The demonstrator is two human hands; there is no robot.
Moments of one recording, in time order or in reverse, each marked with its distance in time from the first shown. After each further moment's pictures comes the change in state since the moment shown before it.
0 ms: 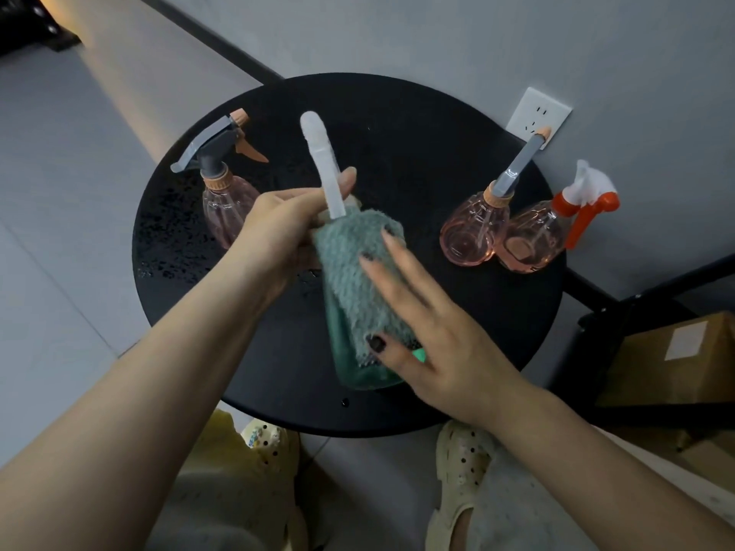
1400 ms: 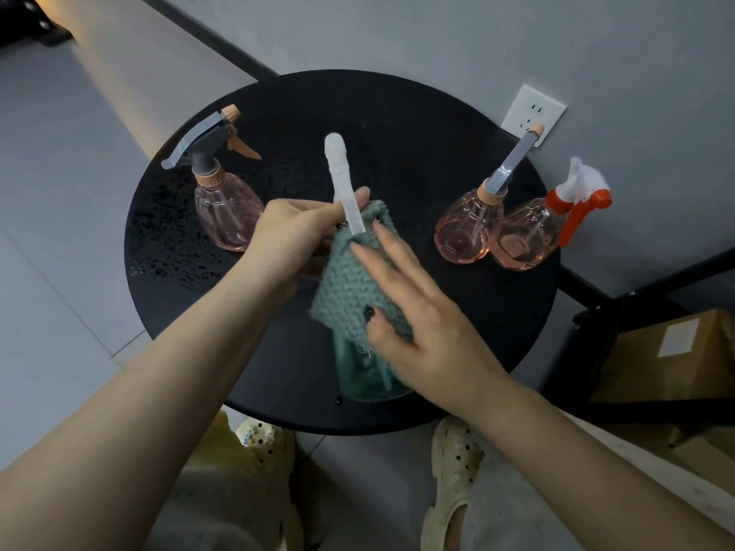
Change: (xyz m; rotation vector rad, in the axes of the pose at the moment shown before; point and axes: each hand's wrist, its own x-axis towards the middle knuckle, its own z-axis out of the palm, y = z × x) left_hand 0.002 -0.011 0.011 0.111 0.062 -0.027; right_hand 0.008 -0.009 0.002 0.090 0.065 0.131
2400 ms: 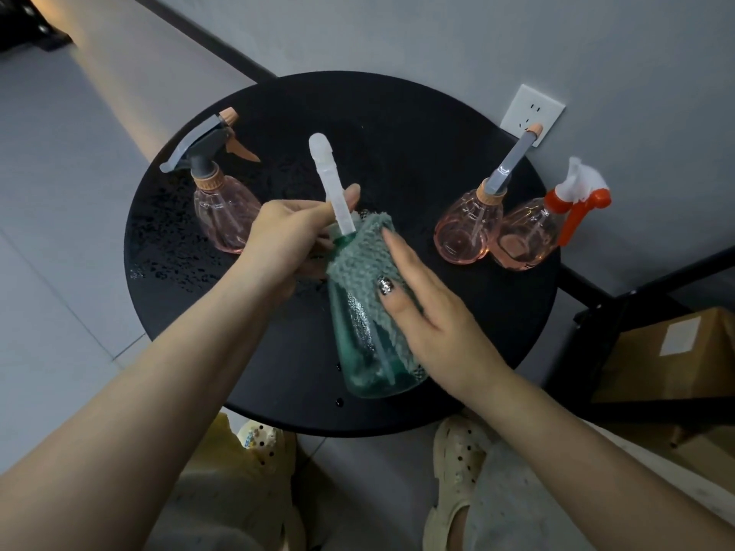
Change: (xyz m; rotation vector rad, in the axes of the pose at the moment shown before) left_hand 0.000 0.001 -0.002 -0.042 0.008 0.005; right_hand 0.003 0.008 -0.003 0.245 0.040 0.173
